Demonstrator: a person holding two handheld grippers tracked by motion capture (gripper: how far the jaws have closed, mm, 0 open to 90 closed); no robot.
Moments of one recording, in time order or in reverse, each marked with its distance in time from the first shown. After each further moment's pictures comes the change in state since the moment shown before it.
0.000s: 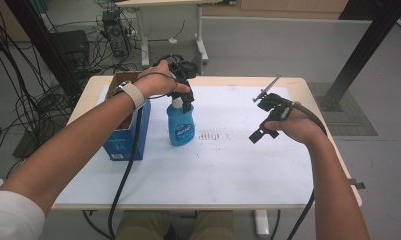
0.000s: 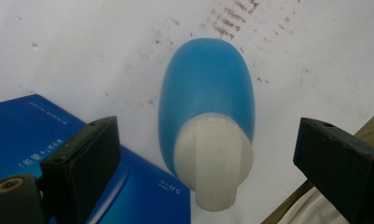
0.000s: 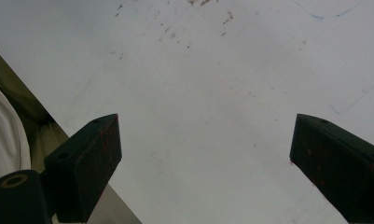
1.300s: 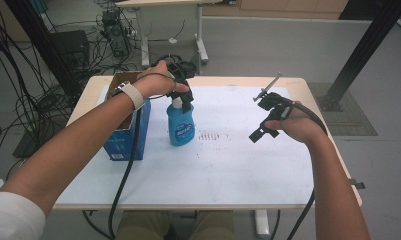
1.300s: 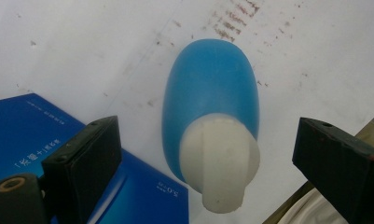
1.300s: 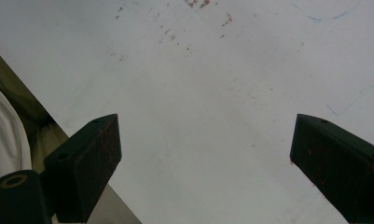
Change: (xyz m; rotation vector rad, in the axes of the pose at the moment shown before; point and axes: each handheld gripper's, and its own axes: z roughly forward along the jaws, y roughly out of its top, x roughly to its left) left arm 0.006 -0.004 0.000 -0.016 -0.017 -0.019; right arm 0.001 0.001 -0.002 -0.005 -0.002 0.004
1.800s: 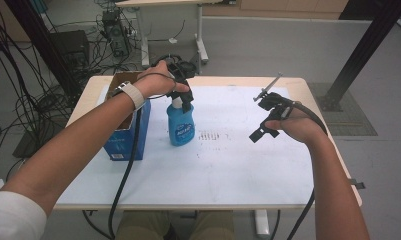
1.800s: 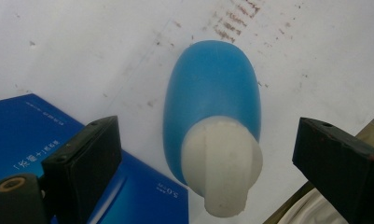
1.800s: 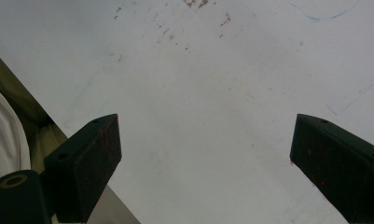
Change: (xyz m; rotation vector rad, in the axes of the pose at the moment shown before) left arm 0.001 0.001 0.001 -0.001 0.001 -0.003; right arm -0.002 -0.001 0.001 -0.002 0.001 0.002
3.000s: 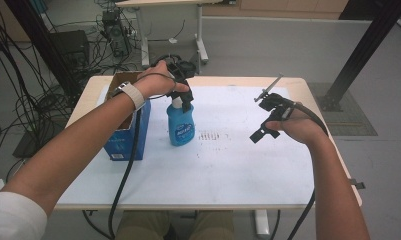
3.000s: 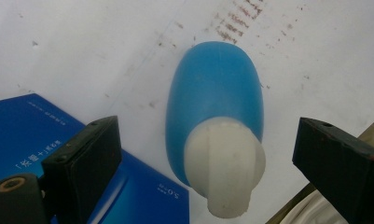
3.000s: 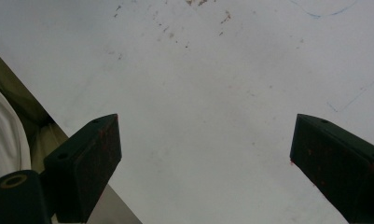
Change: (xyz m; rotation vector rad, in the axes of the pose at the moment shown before) left arm 0.000 -0.001 0.000 -0.005 0.003 -0.007; right arm 0.000 -0.002 0.000 0.000 -0.001 -0.001
